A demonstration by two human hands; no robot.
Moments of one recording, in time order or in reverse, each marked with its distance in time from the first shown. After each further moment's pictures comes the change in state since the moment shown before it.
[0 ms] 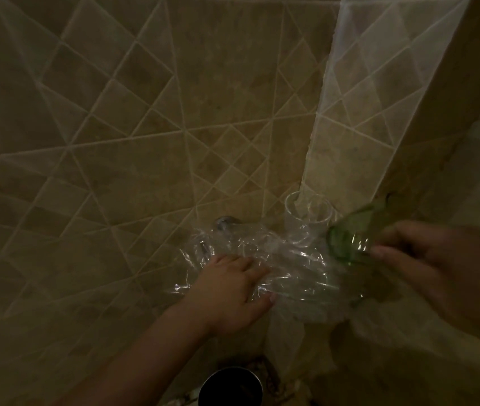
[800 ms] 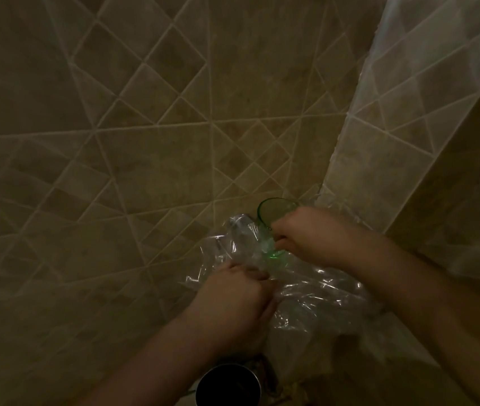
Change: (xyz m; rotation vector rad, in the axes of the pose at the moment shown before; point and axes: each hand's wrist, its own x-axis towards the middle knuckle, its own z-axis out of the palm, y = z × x) left_hand -0.020 0.011 -0.016 0.011 0.111 0.039; right_hand 0.115 -0.039 0.116 -0.463 -0.537 -0.446
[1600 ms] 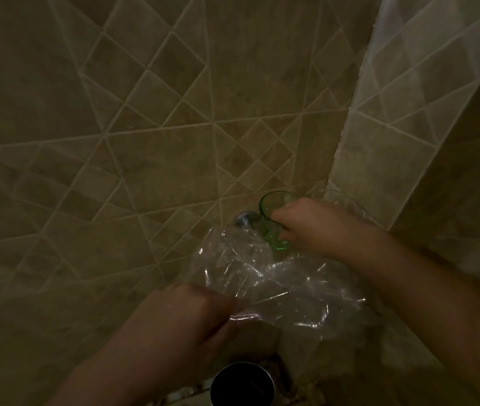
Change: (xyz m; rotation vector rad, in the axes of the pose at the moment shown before) left_hand -0.071 0.003 -0.065 -0.123 -0.023 -0.122; right_hand 0.010 0.008 0.010 -0.015 0.118 -0.011
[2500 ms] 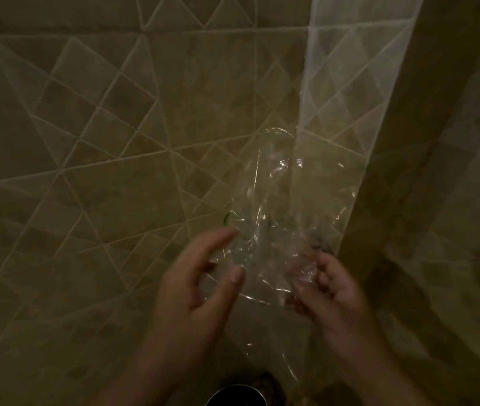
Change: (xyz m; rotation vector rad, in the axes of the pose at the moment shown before) left_hand 0.050 0.039 0.011 -0.773 0.486 -0.018; right_hand -0.127 -0.068 0.025 1.795 0.749 0.553
